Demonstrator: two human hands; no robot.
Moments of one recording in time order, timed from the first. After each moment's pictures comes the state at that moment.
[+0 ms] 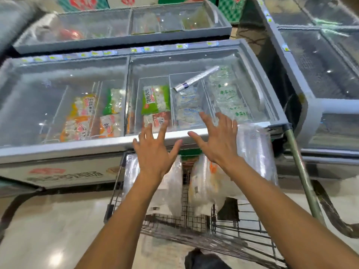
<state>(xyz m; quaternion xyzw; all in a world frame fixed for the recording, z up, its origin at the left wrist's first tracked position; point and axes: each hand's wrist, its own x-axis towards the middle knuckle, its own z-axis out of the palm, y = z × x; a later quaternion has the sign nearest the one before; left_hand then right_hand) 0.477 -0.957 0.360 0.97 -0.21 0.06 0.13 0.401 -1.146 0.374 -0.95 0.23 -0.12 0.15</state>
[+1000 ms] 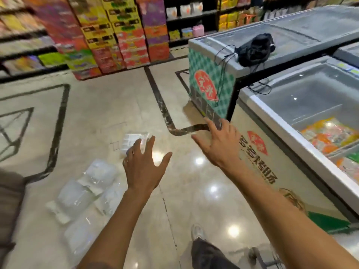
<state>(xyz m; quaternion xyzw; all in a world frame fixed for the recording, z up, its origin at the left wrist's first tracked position) 0.225 -0.222 0.377 0.87 0.46 0.15 0.11 0.431 -0.346 0.389 -0.90 -0.38 -0.06 0.20</state>
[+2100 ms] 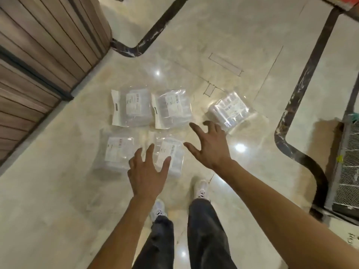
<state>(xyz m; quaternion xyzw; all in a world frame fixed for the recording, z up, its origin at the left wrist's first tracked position) -0.034 0.138 0.046 0.50 0.82 0.09 0.25 0.159 0.241 0.062 -0.60 -0.78 0.17 0.02</state>
